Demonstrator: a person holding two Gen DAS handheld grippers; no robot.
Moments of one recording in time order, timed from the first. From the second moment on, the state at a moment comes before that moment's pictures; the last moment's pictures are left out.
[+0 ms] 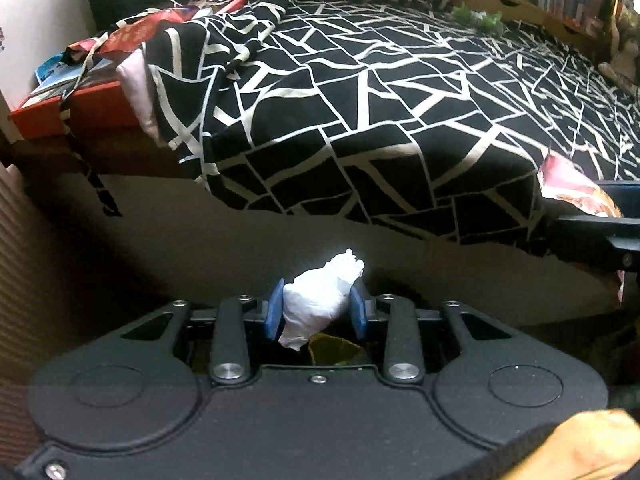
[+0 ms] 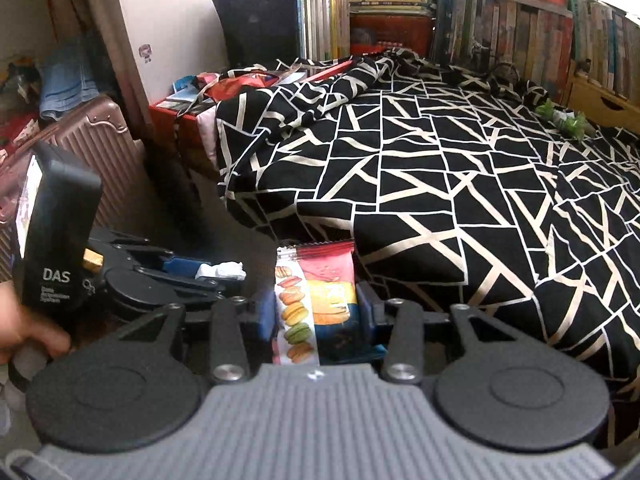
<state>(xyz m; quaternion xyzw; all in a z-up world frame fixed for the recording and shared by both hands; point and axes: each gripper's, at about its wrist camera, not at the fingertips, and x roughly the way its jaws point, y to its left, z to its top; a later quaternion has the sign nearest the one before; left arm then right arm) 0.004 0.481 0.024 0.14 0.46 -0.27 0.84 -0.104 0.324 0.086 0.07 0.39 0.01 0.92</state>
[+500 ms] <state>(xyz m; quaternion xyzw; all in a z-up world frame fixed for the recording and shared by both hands) 0.009 0.488 0.024 0.14 0.46 -0.25 0.84 -0.091 0.330 0.070 0.07 0.42 0.02 0.91</state>
